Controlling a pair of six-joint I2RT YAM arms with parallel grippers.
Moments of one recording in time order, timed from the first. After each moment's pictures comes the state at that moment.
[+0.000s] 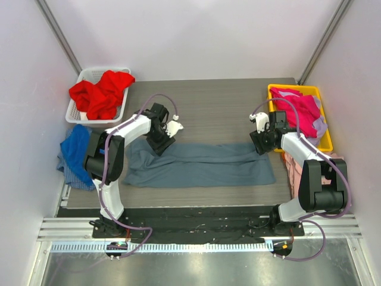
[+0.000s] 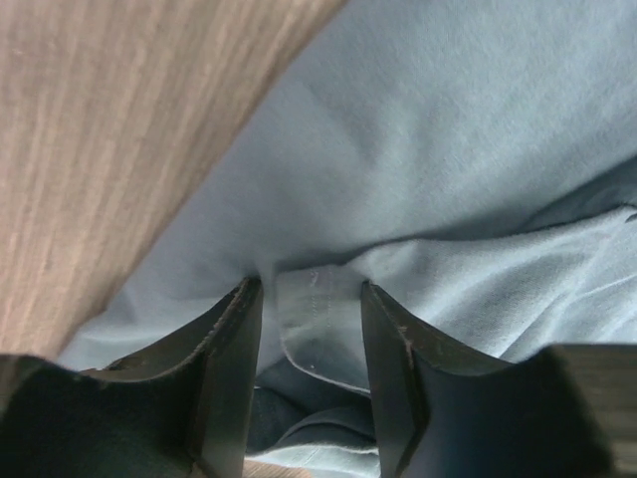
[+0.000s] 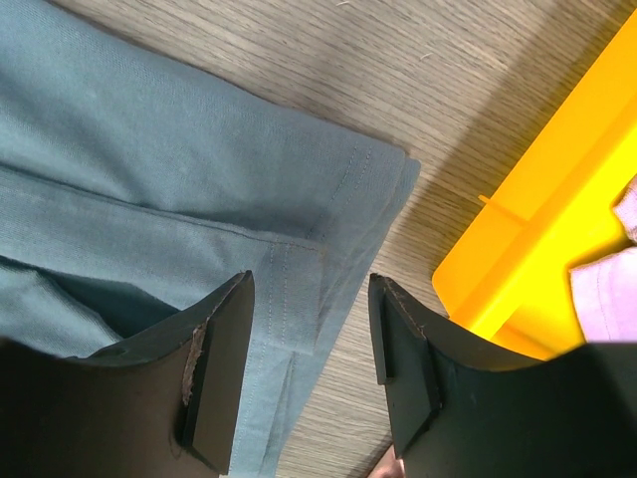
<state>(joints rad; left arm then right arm) -0.38 1.91 1.35 -0.79 0.14 0.58 0.02 1.49 0.90 -0.46 -0.11 -0.44</state>
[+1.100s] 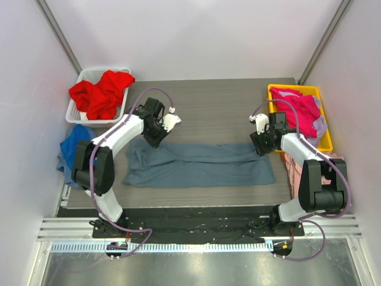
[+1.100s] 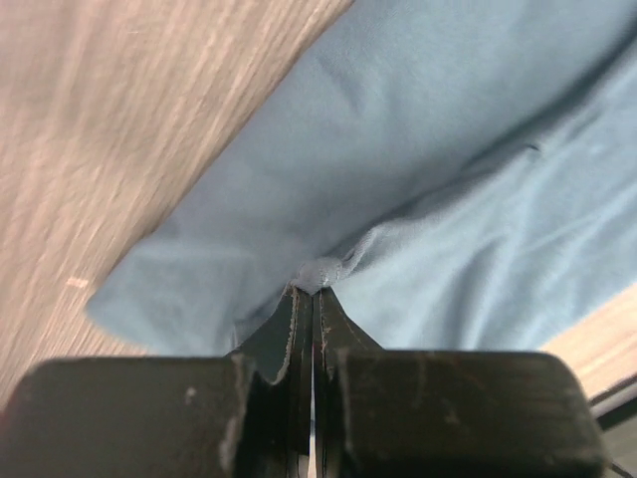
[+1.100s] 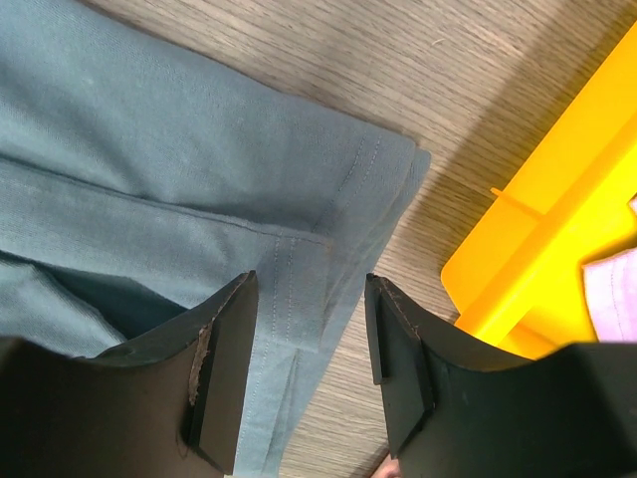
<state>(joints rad) -0.38 1.76 1.34 -0.83 0.14 0.53 0.02 1.49 0.89 -0.46 -0.11 -0.44</state>
